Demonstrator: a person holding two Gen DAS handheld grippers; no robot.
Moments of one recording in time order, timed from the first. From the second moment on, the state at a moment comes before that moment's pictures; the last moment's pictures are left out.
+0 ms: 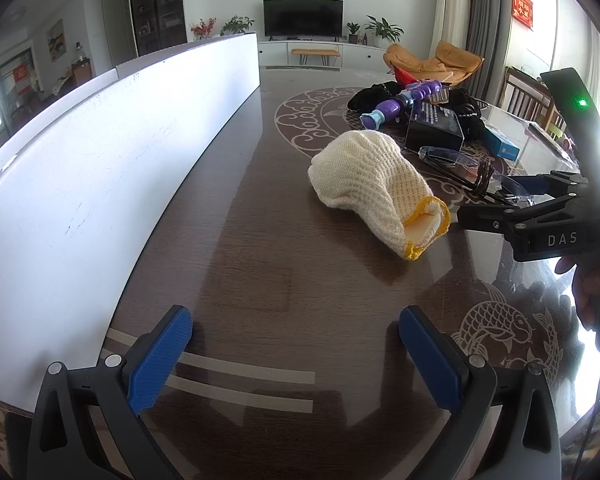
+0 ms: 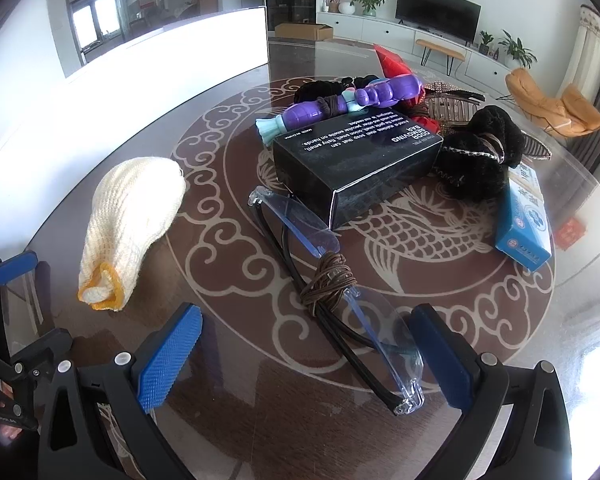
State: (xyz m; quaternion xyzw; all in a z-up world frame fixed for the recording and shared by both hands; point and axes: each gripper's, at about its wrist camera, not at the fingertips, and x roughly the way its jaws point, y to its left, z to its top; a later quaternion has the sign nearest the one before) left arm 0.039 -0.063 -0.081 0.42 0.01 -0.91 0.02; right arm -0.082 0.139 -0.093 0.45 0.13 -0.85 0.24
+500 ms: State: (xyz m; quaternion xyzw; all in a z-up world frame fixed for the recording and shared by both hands) left arm 0.039 -0.063 -0.081 0.42 0.01 -0.91 0.02; right arm -0.084 0.136 -0.091 0.46 0.12 -0.86 0.21
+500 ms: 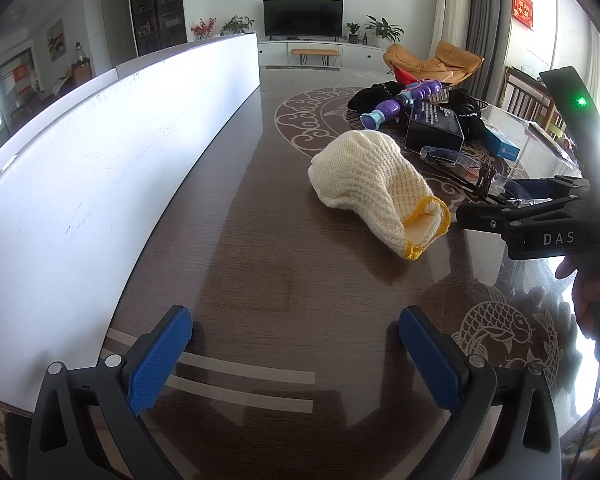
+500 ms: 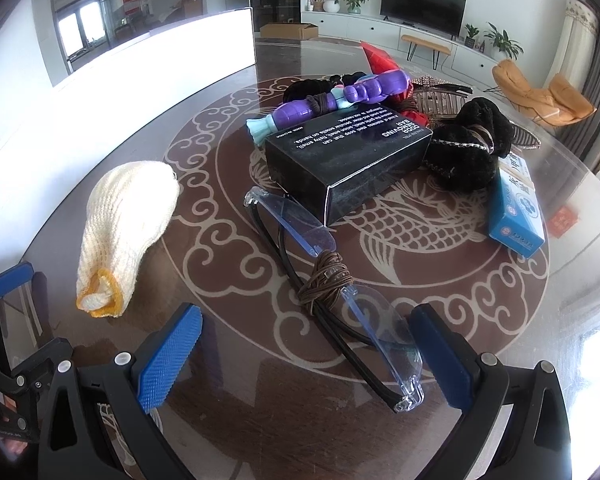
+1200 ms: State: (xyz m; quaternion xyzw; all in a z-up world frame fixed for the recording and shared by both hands) left arm 0.039 -0.063 -0.081 0.42 0.01 -0.91 0.02; right arm -0.081 0.134 -0.094 0.45 0.10 -0.87 0.18
